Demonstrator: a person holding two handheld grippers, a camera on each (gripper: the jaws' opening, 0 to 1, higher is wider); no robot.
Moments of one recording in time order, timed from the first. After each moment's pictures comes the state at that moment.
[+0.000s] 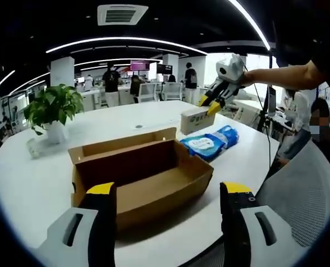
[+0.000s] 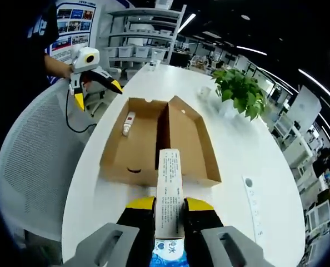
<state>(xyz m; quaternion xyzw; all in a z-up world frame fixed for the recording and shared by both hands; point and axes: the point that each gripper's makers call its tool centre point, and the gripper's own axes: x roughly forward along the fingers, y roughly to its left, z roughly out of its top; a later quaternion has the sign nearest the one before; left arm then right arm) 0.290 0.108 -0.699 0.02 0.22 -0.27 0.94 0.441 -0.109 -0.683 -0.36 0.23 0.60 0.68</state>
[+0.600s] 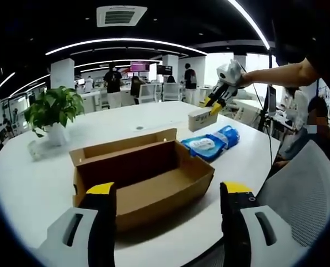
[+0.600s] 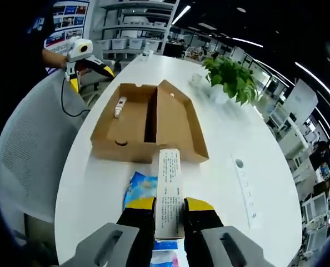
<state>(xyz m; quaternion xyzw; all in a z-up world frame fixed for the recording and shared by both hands) 0.291 0.109 -0.697 0.03 0.21 -0.27 0.94 0.471 -0.159 -0.697 -0.38 0.26 0.57 0.68</state>
